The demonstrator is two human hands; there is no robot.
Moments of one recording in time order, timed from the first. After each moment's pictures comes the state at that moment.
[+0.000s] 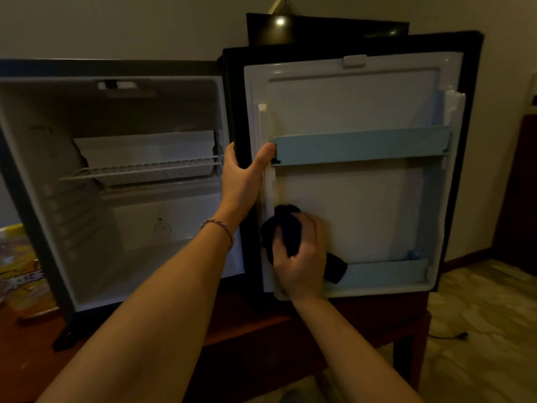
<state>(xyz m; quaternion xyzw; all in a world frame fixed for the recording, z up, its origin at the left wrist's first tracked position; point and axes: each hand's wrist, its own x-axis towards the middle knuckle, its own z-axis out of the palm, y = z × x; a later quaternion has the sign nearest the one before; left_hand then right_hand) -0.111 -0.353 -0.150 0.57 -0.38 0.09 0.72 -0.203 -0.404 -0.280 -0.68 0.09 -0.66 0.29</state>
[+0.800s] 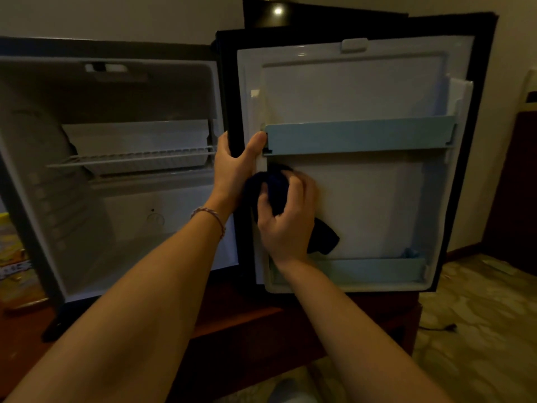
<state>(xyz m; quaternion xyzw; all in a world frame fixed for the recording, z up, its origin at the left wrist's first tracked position) -0.103 -0.353 -0.150 0.53 -0.40 0.06 0.74 -0.192 -0.399 -0.232 -0.66 0.08 -0.71 0.23</state>
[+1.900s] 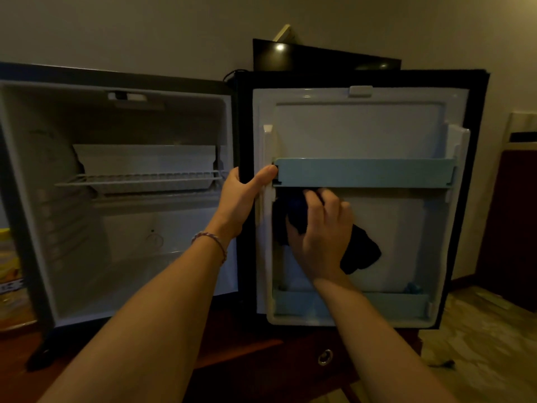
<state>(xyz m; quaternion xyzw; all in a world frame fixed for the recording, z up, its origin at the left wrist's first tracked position) -0.098 -0.347 -0.146 0.56 -0.40 0.00 0.73 -0.208 -0.452 -0.217 -0.68 0.10 -0.72 -0.08</state>
